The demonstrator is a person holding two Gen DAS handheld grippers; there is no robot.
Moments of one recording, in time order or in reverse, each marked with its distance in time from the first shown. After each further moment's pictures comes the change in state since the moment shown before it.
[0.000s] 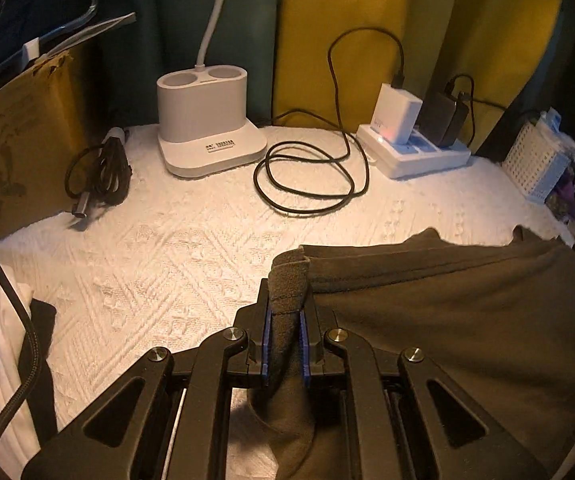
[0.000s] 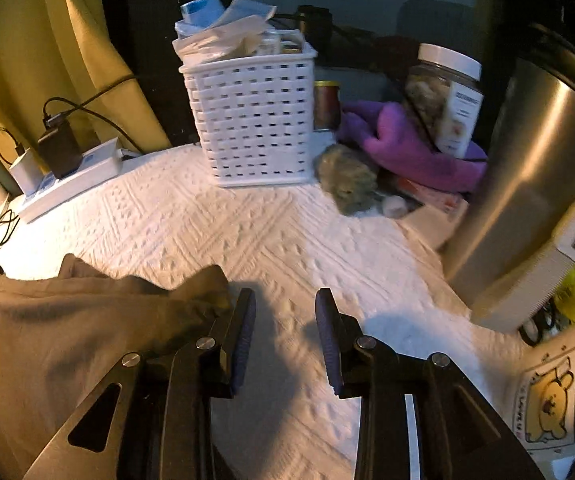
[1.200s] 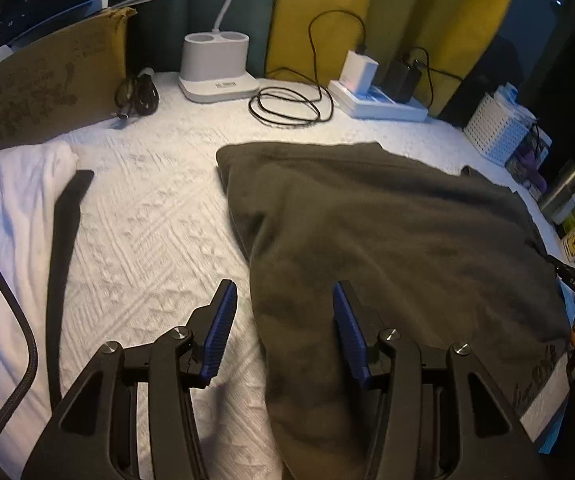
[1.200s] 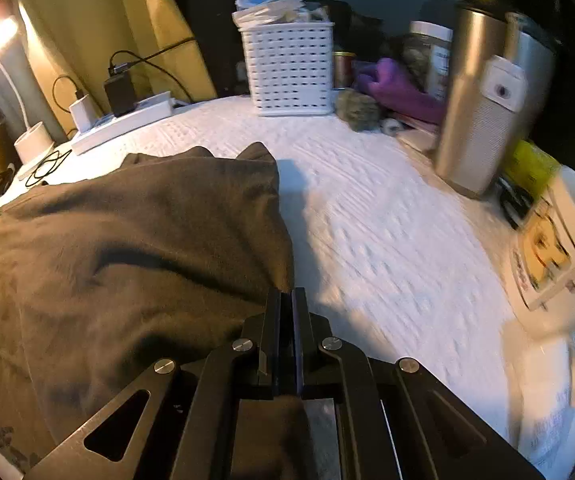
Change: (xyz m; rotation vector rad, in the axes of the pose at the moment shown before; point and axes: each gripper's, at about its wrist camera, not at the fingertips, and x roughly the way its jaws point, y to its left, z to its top) left arm -0.074 -0.018 -0.092 -0.037 0.088 -0.046; right arm -0.060 0.003 -0.097 -0.054 0.011 0.057
